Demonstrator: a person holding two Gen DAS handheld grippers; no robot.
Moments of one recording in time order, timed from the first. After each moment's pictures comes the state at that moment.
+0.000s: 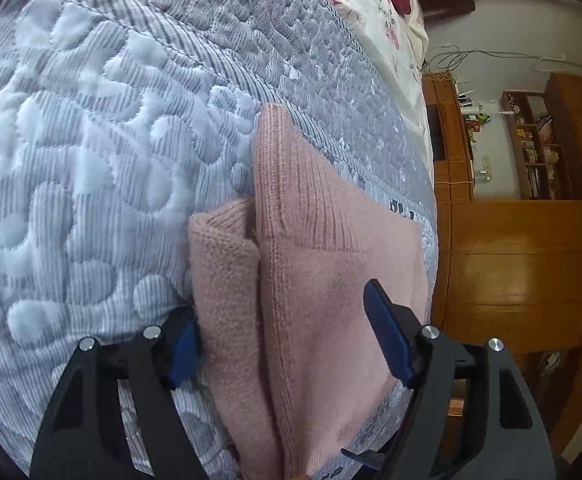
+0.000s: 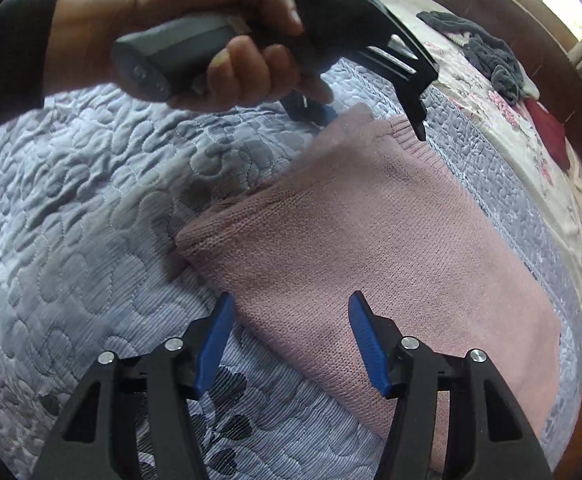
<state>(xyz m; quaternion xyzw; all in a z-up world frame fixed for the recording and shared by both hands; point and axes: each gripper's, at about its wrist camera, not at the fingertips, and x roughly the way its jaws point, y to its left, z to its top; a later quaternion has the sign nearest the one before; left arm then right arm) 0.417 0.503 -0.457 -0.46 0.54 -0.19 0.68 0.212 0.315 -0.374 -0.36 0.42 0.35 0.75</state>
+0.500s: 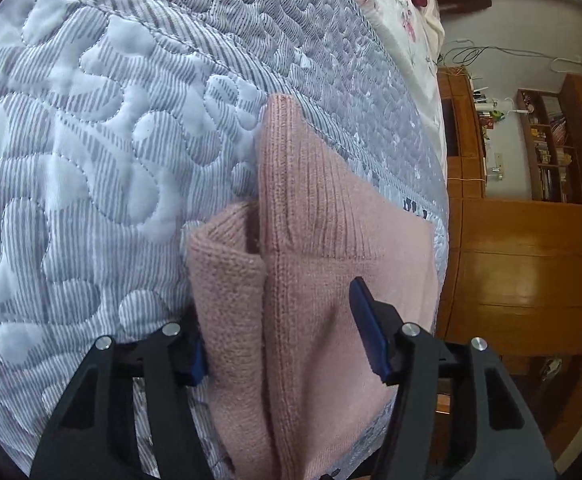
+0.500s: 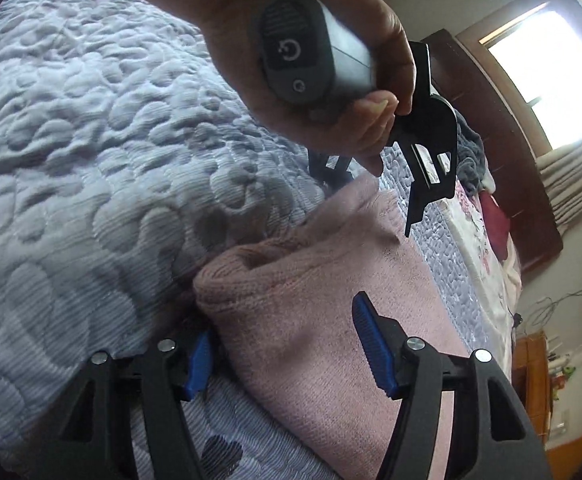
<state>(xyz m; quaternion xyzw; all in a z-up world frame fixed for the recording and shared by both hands) 0.432 0.500 -0.464 -0.44 0.58 -0.17 0.66 0.178 0.361 -0.401 -0.48 0.27 0.30 0.78</state>
